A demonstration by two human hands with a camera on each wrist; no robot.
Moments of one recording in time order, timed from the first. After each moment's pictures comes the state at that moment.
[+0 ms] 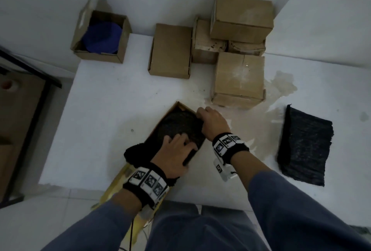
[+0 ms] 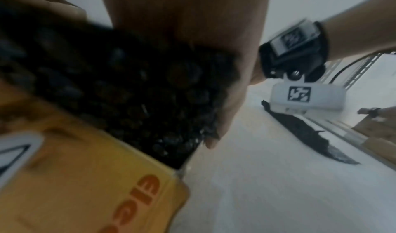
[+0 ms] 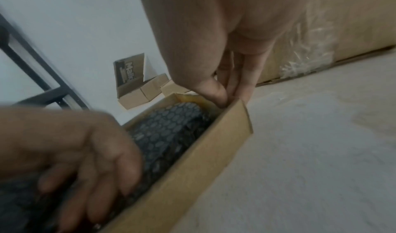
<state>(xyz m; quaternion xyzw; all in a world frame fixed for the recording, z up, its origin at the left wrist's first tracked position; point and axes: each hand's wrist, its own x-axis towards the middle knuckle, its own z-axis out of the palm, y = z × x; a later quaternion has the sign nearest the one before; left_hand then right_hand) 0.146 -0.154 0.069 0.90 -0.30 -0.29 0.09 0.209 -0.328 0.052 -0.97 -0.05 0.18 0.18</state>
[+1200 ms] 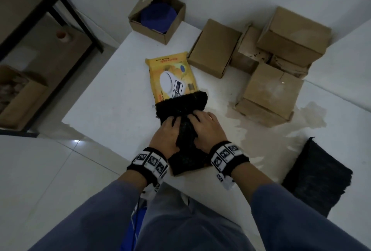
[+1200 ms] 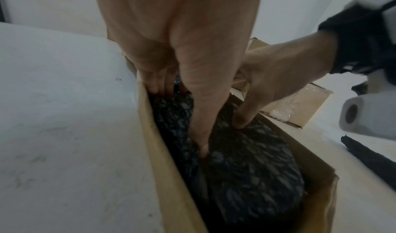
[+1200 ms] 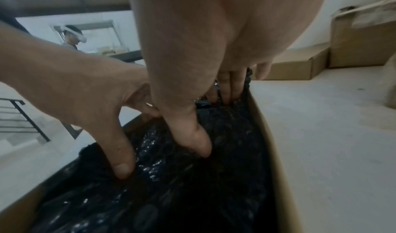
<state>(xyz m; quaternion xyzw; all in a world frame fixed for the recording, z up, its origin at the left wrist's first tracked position) 0.115 -0.129 0.052 0.95 0.02 -0.23 0.21 0.179 -0.288 0.062 -0.92 -0.34 0.18 0.06</state>
